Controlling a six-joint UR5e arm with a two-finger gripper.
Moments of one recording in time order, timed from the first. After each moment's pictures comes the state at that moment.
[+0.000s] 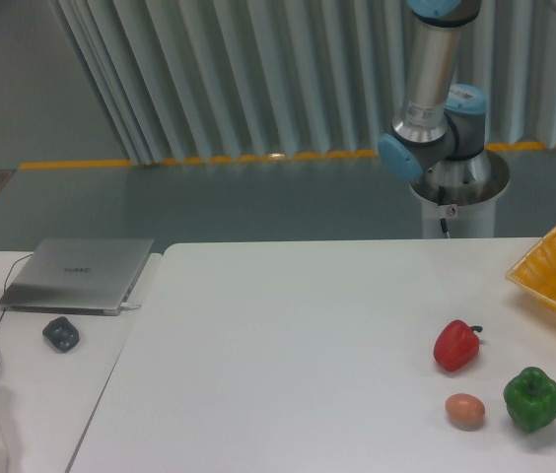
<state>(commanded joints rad) 2.91 -1.83 -1.67 -1.42 1.60 2.06</state>
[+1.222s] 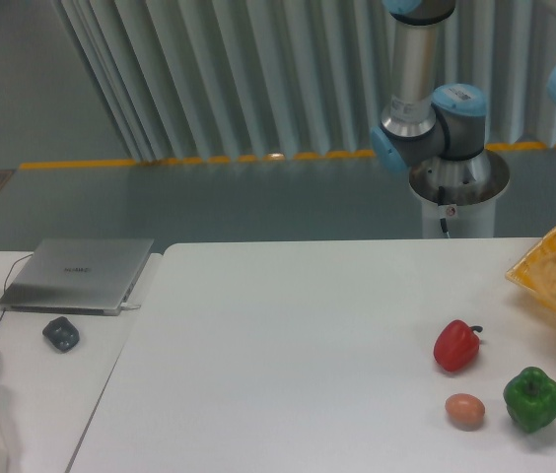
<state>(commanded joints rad) 2.66 -1.82 -1.49 -1.59 1.30 1.44</state>
